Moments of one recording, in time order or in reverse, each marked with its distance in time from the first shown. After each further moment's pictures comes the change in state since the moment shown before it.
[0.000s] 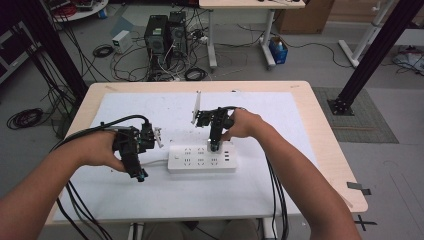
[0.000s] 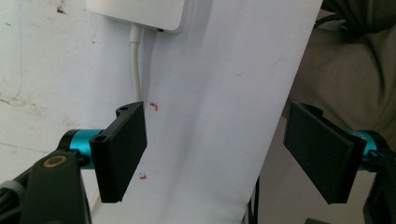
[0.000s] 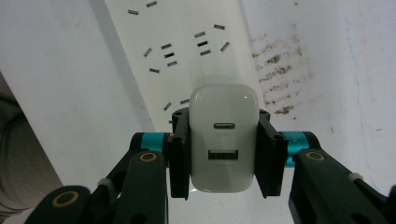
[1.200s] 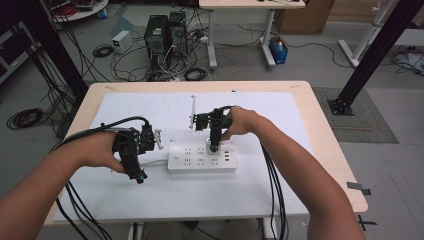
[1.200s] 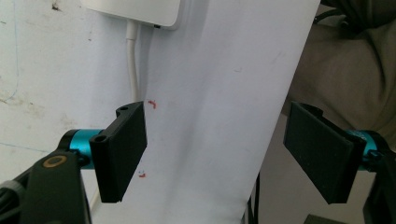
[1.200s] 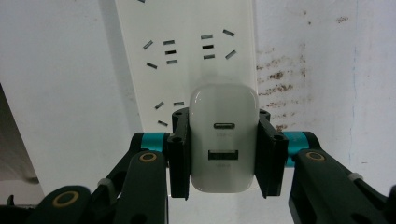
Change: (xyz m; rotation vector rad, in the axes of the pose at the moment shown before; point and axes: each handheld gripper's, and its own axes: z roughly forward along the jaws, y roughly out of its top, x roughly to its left) left arm -0.002 -0.001 0.002 0.010 -0.001 0.009; right arm -0.002 0.007 0.009 0.017 -0.003 -0.179
